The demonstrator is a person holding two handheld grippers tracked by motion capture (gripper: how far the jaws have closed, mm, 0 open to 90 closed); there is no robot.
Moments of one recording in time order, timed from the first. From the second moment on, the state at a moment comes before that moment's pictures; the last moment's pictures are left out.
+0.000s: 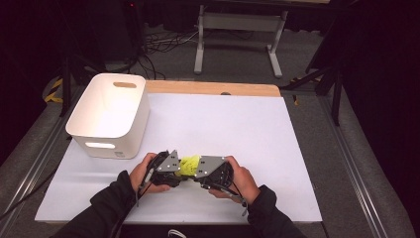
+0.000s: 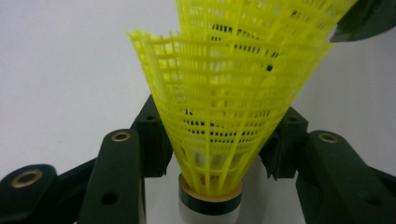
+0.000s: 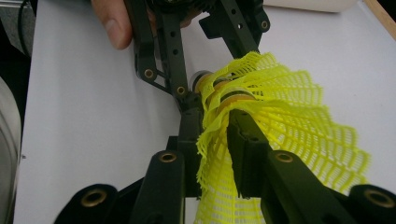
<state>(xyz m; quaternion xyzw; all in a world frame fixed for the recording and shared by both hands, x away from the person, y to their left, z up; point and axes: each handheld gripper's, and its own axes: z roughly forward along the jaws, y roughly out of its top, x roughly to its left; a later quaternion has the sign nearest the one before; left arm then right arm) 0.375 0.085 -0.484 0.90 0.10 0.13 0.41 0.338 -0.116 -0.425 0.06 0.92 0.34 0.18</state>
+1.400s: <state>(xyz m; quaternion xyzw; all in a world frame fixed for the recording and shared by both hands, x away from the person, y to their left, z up) 0.368 0.097 -0.479 0.85 0.12 0.16 0.49 0.331 -0.112 -0.403 0.10 0.90 0.37 0.19</state>
